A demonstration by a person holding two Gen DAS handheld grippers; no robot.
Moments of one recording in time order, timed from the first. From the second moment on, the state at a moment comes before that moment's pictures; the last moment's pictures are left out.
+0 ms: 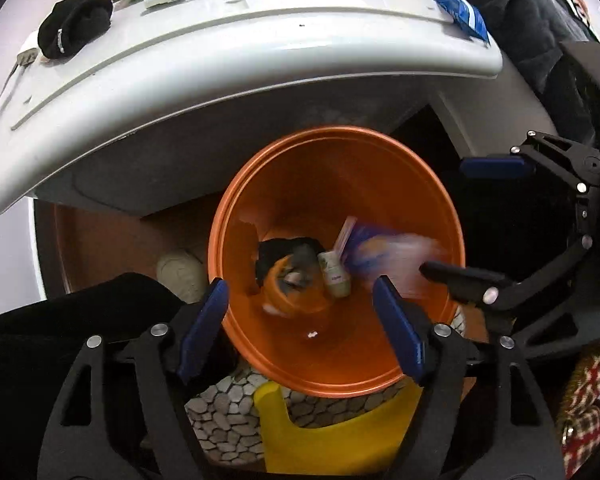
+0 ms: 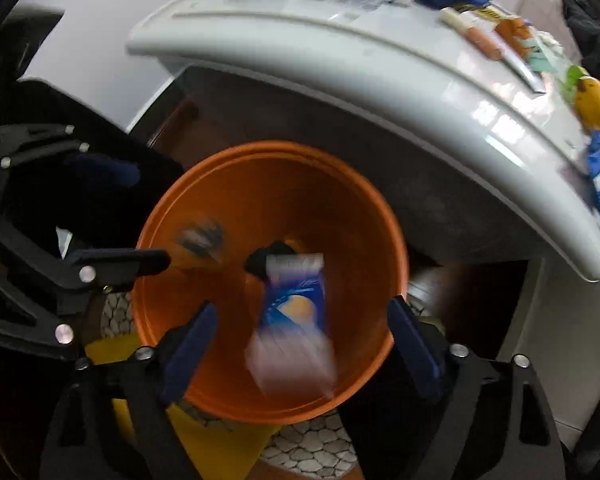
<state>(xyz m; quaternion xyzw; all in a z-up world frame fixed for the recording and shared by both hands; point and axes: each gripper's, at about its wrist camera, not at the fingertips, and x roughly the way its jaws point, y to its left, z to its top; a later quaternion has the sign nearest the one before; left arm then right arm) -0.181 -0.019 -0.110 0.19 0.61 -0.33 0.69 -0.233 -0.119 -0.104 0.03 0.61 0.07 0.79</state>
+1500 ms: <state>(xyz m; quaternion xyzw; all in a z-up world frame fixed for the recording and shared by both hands) 0.074 0.011 -0.063 0.00 0.50 -0.09 0.86 -0.126 -0.253 -0.016 0.12 0.44 -0.08 0.89</state>
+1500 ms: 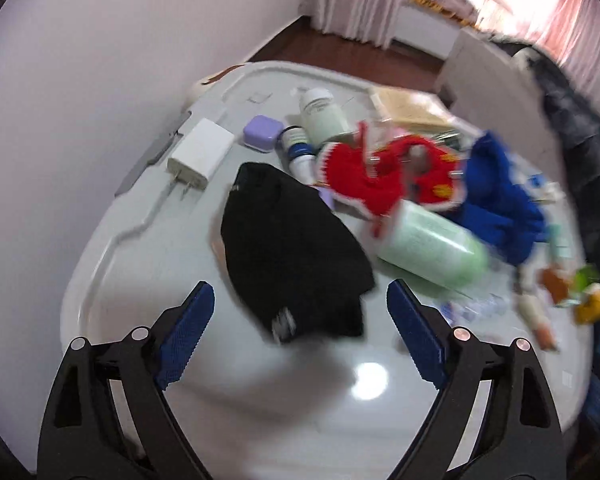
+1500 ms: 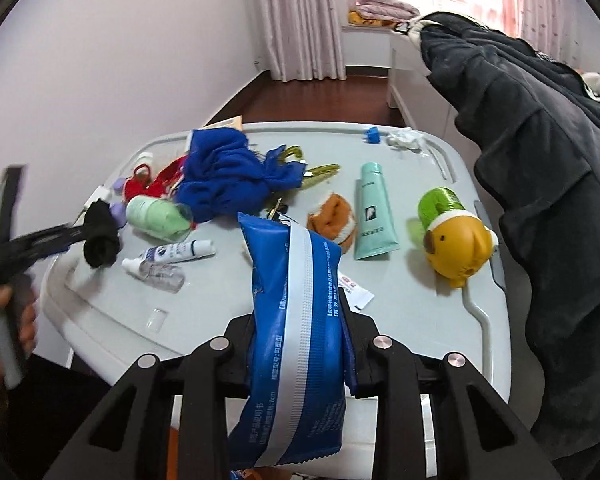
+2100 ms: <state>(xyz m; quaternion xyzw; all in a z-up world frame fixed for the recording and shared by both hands) 0.022 0.016 -0.008 0.02 0.41 -0.18 0.89 -0.141 -0.246 -0.008 0.12 0.42 -0.03 0.90</state>
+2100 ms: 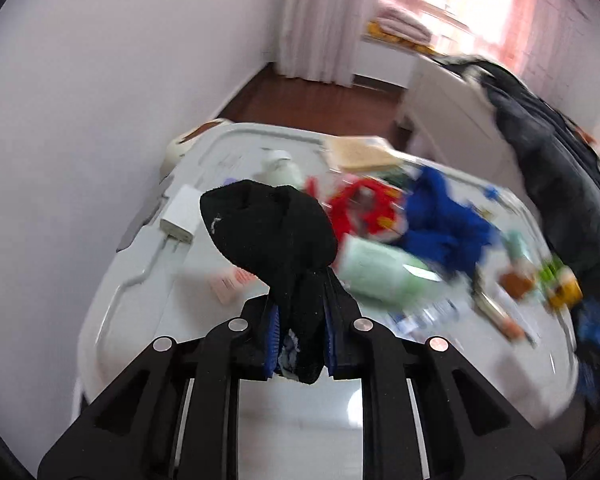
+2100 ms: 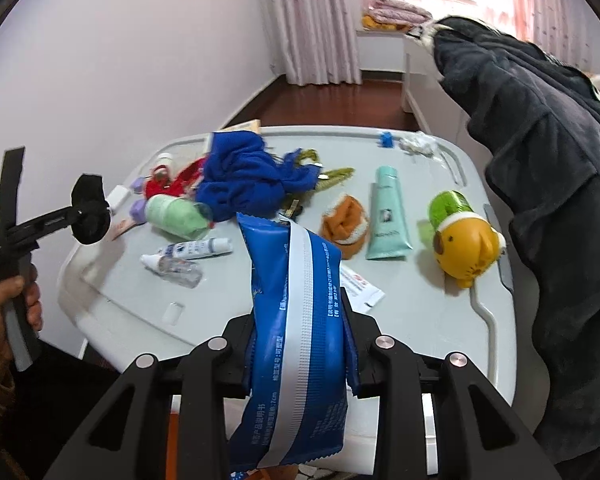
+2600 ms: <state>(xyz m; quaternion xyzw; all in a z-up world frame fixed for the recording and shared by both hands) -0.163 -0.015 -0.096 0.16 0.59 -0.36 0.70 -0.219 -0.118 -0.084 0.07 0.58 0.10 0.80</state>
